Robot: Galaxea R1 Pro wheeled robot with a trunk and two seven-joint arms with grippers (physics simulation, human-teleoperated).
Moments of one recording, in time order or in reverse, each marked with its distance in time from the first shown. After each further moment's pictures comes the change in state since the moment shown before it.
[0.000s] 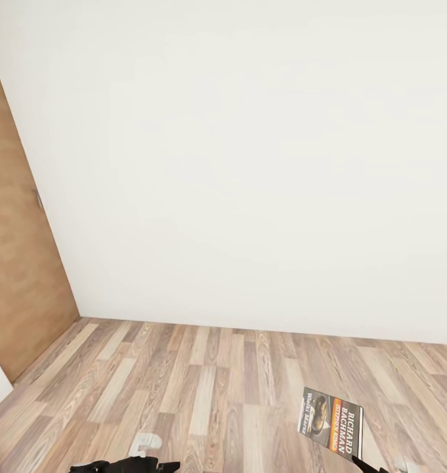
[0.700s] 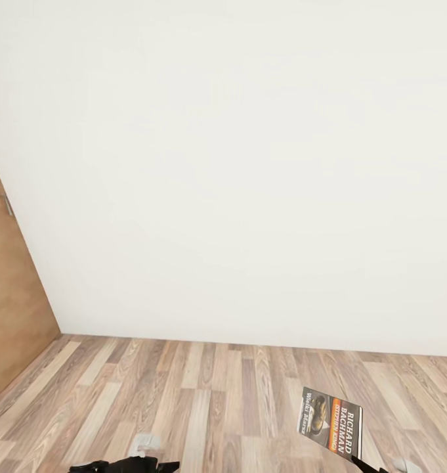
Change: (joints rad) left arm 0.000 0.002 0.000 0.000 0.000 0.000 -0.001; right arm 0.000 0.000 0.002 0.000 0.001 0.000 0.007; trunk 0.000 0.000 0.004
